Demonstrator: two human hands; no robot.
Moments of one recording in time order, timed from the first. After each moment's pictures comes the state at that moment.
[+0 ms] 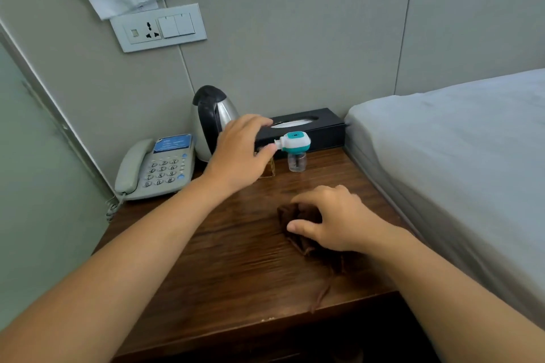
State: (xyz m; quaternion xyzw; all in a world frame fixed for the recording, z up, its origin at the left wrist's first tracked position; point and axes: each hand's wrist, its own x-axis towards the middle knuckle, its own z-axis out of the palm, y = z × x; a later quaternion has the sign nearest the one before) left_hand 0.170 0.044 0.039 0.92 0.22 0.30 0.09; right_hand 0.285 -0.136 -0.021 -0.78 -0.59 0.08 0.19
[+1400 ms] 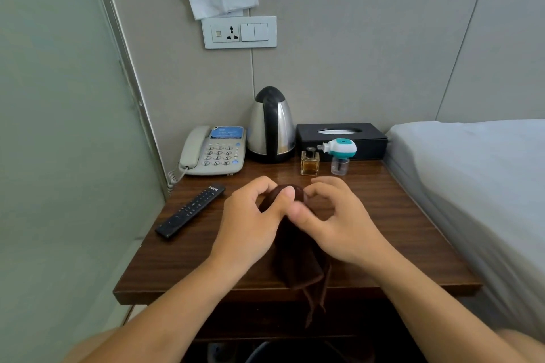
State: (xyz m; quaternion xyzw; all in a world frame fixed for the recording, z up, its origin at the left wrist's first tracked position) left_hand 0.021 -0.040 0.000 0.78 0.26 0.41 0.39; right_hand 0.178 -0.134 -0.006 -0.68 -0.57 0.07 0.45
